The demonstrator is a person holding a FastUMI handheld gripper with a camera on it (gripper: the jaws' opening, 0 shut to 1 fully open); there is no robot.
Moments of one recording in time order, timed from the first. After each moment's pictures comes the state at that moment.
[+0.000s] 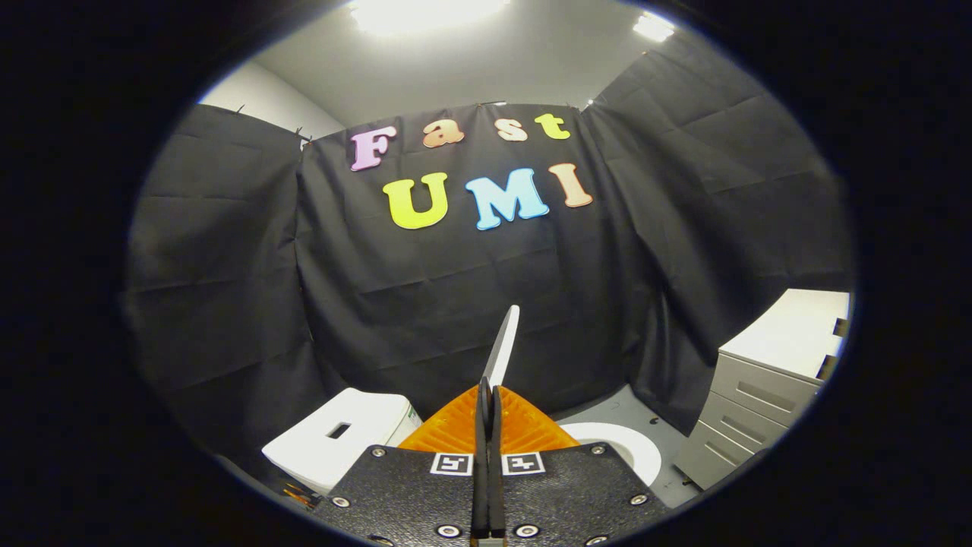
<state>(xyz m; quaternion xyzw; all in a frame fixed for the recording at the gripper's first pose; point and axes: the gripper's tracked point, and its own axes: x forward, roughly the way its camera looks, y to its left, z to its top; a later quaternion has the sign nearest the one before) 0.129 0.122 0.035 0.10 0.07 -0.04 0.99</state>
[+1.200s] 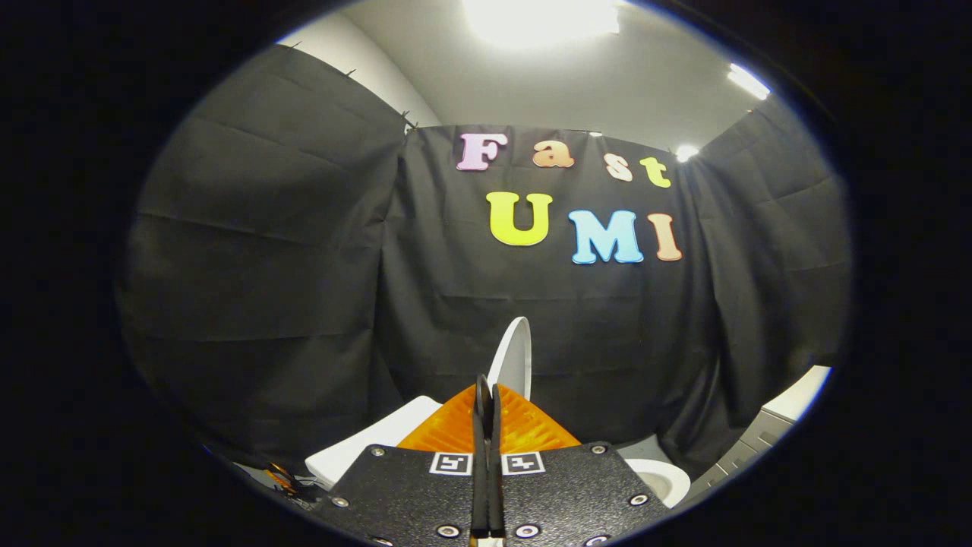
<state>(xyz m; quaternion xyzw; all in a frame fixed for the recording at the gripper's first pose) 0.158 0.318 0.075 -0.02 0.02 0.07 1.00</state>
